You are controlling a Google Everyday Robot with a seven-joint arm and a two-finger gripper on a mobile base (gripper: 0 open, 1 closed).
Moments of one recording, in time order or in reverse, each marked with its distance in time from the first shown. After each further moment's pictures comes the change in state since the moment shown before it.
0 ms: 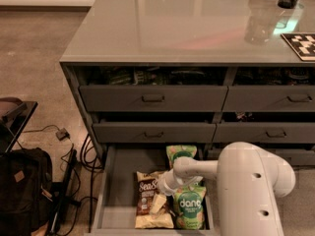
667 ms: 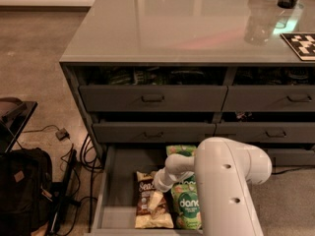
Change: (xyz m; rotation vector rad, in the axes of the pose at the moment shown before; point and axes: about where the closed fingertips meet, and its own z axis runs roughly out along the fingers) arm 0.009 -0.028 0.030 0.008 0.108 -0.010
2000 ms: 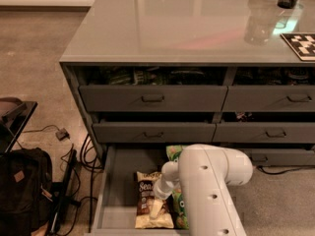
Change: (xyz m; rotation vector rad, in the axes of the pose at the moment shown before) arm 0.044 0.007 0.056 -0.059 0.092 0.016
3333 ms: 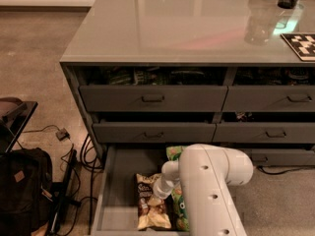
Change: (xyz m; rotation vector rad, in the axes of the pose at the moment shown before) arm 0.000 0.000 0.000 0.000 0.000 0.000
